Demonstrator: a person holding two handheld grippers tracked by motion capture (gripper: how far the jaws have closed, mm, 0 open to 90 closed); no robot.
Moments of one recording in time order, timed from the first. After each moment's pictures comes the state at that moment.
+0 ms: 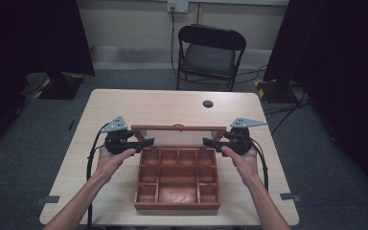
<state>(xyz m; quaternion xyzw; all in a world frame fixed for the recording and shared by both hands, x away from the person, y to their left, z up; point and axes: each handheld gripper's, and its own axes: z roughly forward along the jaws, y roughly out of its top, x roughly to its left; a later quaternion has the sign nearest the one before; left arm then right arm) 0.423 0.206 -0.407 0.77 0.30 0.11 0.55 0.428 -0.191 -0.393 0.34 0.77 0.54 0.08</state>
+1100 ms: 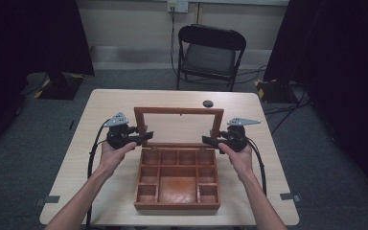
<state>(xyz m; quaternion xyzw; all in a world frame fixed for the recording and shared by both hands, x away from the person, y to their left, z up) 0.445 0.207 -0.417 0.76 0.33 0.12 0.55 0.455 -0.191 -0.424 0.37 0.76 0.53 0.07</state>
